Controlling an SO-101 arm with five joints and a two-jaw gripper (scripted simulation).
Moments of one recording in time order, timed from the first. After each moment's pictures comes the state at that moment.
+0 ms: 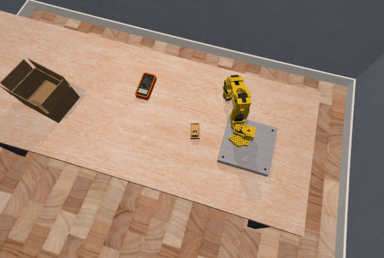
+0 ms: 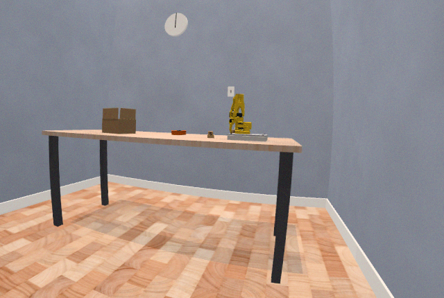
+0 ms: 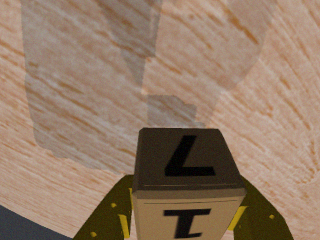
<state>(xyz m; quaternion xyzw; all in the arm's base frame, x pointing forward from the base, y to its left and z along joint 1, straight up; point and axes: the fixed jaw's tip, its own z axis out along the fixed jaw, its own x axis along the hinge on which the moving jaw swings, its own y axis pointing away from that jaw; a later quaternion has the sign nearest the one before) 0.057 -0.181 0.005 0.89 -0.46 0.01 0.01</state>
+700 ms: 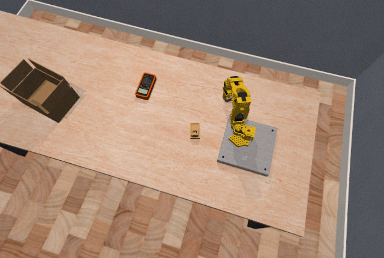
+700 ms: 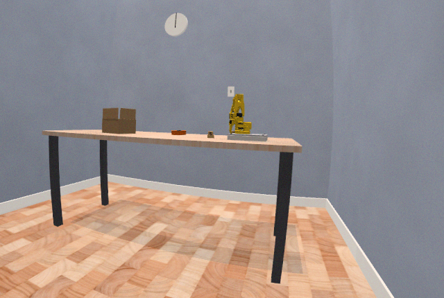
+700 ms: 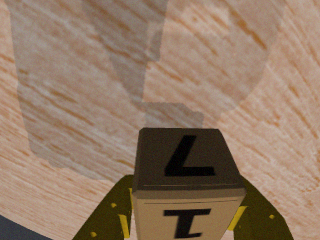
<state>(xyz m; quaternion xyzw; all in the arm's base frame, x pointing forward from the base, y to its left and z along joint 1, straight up) 0.057 -0.180 -0.003 0.89 -0.46 0.01 0.01</state>
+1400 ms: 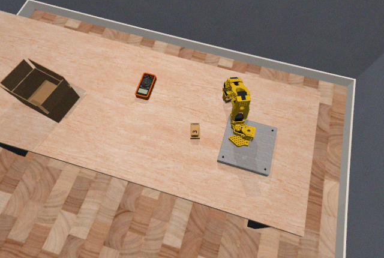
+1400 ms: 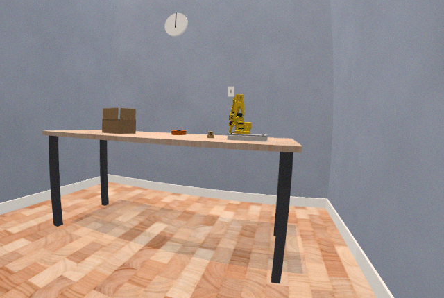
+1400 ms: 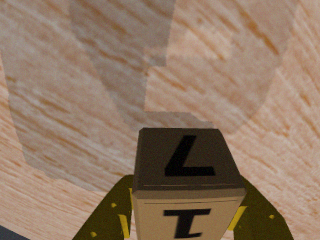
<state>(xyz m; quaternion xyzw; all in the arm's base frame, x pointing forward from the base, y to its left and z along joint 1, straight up) 0.057 -0.180 -0.011 0.89 -0.46 0.01 0.01</state>
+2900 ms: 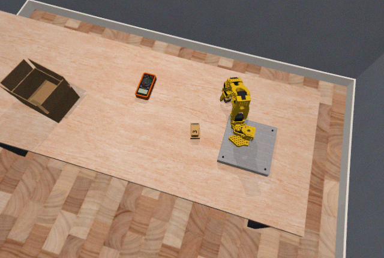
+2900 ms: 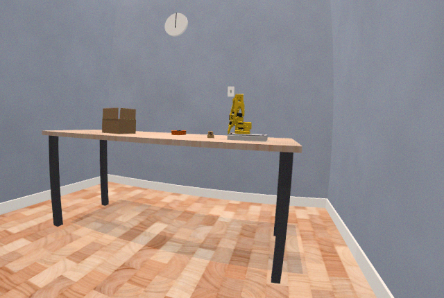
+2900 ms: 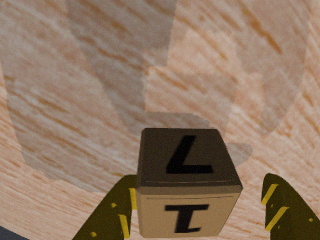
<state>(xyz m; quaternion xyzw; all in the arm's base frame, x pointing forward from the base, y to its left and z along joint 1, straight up) 0.057 -0.181 -0.012 0.89 -0.46 0.01 0.01</state>
